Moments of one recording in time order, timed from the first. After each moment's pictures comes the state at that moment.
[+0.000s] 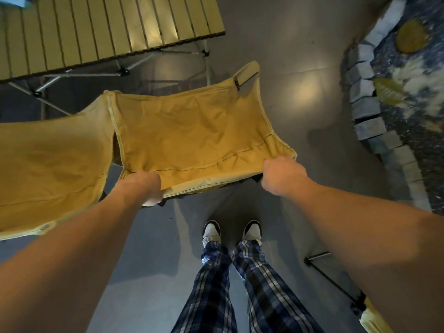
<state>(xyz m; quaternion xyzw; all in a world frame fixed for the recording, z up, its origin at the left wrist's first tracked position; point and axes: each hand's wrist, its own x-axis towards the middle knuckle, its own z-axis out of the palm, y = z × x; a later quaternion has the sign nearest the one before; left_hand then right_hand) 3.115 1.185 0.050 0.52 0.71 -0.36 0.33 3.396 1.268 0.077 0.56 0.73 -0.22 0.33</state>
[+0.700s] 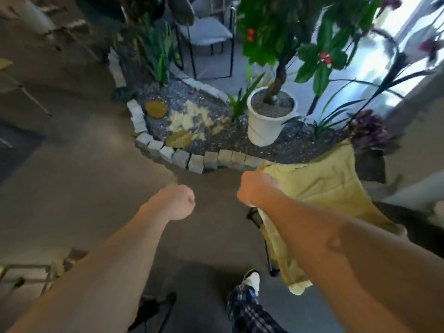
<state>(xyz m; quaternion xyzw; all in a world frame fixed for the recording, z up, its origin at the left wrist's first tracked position) 3.637 1.350 0.216 0.88 0.31 -0.26 0.24 3.785 1.201 0.250 0.90 0.35 -0.28 0.05</state>
